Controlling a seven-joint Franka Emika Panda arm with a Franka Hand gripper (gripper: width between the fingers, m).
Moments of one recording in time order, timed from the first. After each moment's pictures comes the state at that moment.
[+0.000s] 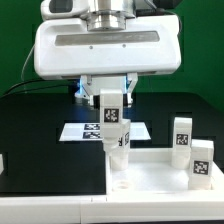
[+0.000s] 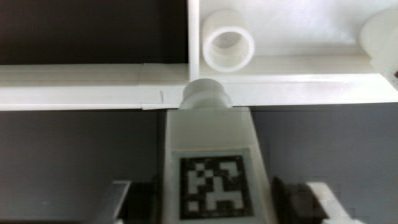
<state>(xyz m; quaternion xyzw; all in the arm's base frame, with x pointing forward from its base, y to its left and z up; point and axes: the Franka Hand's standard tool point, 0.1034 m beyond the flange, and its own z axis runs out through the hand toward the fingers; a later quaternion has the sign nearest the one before) 0.617 -0.019 0.143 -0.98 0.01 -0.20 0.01</state>
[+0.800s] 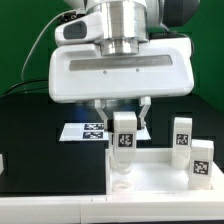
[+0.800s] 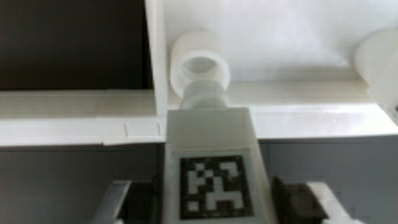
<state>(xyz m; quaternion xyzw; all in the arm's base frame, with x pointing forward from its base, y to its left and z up) 0.621 -0.002 0.103 -0.98 0.00 -0.18 0.01</state>
